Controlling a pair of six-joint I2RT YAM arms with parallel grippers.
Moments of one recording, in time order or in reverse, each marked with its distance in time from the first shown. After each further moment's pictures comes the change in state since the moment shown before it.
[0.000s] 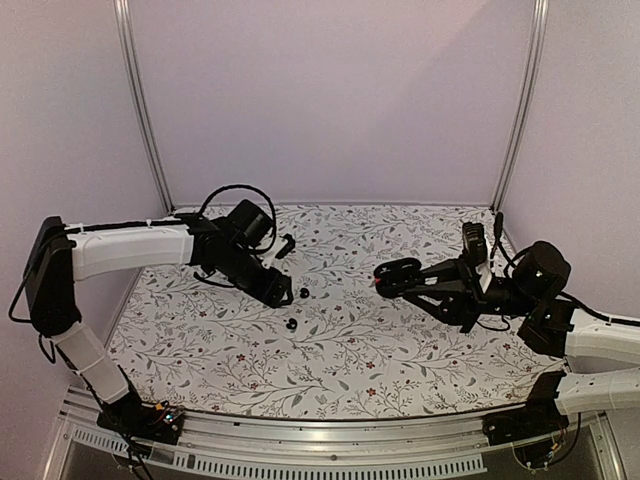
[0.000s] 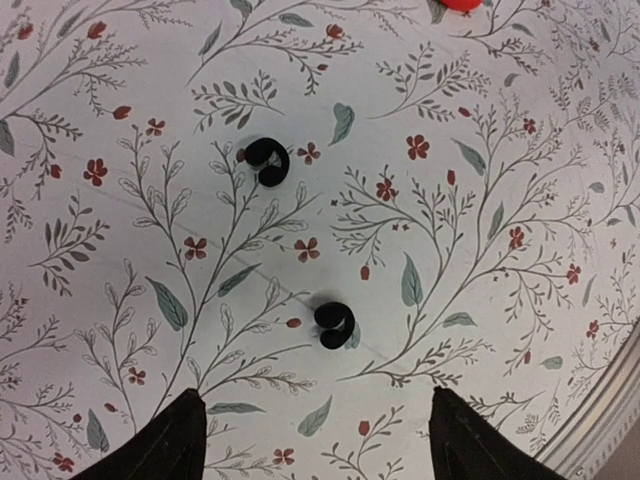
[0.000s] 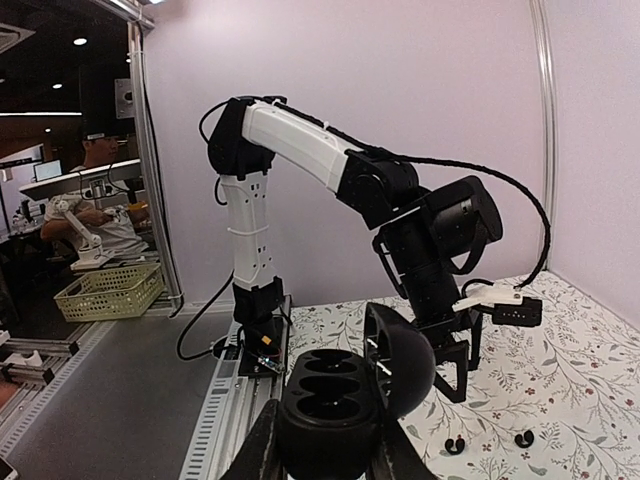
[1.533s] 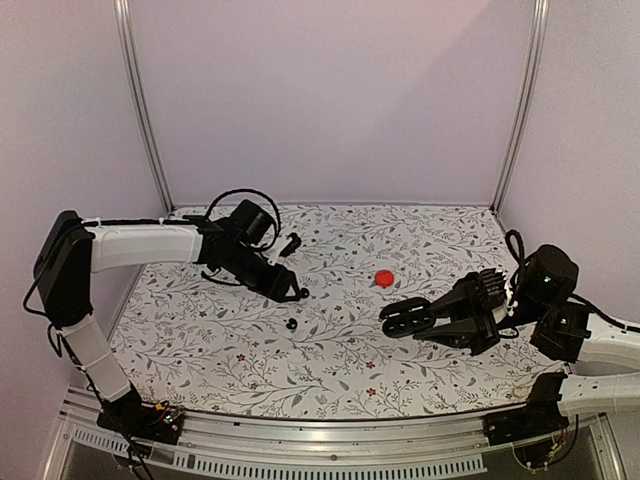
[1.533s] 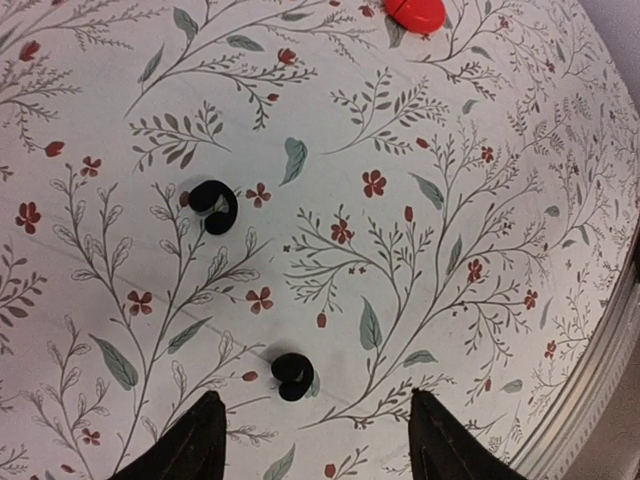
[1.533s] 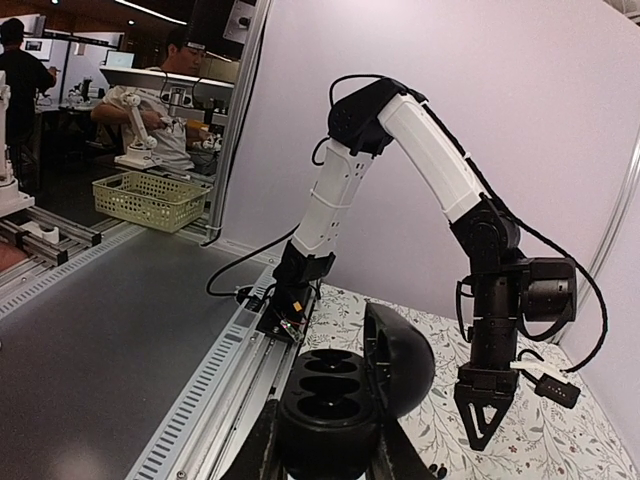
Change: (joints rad) left arm 0.054 0.080 0.004 0.122 0.182 -0.001; right arm 0.086 -0.113 0.021 -0.222 -0.147 -0.407
